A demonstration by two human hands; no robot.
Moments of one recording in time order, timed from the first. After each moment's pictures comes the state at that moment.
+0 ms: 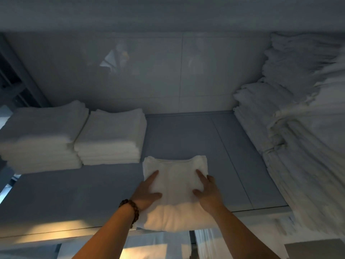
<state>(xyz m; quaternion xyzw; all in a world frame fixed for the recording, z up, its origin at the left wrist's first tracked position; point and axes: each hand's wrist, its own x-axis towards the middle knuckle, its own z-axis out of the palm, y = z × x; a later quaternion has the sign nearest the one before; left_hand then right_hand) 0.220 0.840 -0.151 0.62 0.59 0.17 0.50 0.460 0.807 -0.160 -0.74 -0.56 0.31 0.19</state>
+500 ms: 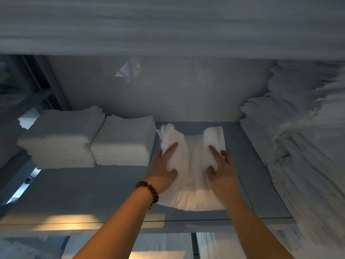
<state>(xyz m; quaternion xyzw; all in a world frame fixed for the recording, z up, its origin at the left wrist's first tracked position) 0.253 0.835 -0.047 0.72 0.55 0.30 0.30 0.455 0.799 -0.049 -0.70 -0.60 0.15 0.36</state>
